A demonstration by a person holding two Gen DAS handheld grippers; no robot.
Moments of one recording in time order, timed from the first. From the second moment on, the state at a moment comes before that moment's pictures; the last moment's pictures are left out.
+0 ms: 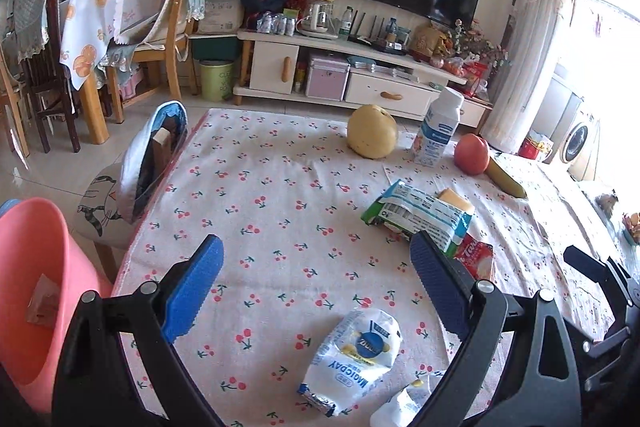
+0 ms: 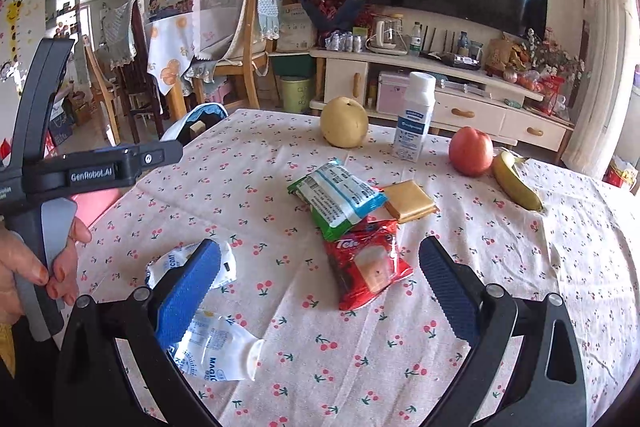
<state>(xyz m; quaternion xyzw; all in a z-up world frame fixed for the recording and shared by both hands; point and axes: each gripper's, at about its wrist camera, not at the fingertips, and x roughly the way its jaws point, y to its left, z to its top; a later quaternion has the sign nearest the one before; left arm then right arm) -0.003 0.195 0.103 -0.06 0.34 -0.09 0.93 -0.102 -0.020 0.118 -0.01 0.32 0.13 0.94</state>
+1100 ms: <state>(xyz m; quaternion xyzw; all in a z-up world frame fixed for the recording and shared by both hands) -0.004 0.163 0.024 0.06 0.48 -0.22 0.84 -0.018 -0.048 0.051 0.04 0.44 0.15 0.89</state>
